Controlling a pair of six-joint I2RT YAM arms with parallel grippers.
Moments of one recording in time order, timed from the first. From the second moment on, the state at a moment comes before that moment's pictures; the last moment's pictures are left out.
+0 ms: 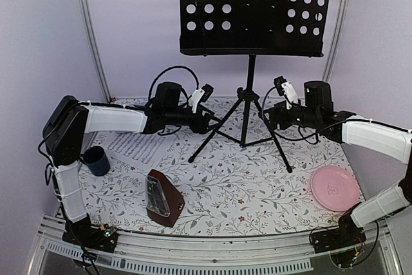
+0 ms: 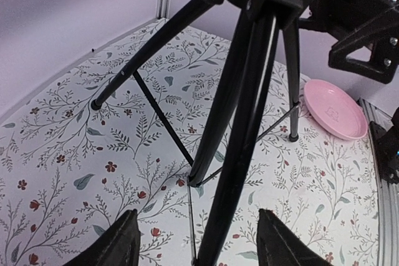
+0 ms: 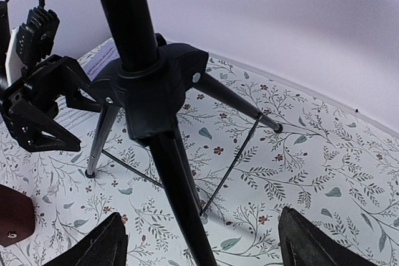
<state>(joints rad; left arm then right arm) -0.66 1.94 1.31 0.24 0.49 0.01 0.47 1.34 0.92 0.03 -0.19 0.00</state>
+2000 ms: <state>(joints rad) -0.02 1.68 1.02 0.14 0.27 -0.63 0.49 1.31 0.90 0.12 -0.37 0.19</state>
